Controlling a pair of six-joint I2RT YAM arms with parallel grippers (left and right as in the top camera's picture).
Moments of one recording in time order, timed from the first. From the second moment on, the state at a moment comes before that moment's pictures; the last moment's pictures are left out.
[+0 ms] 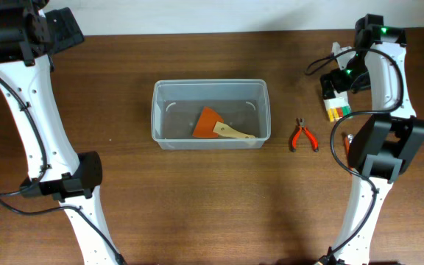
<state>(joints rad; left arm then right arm) 0.11 2.32 3.12 -1.69 -0.25 -0.27 -0.20 2.47 2.36 -1.37 0.01 -0.43</state>
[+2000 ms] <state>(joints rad) 0.11 2.32 3.12 -1.69 -0.25 -0.27 -0.20 2.57 2.36 -1.33 0.01 -0.41</state>
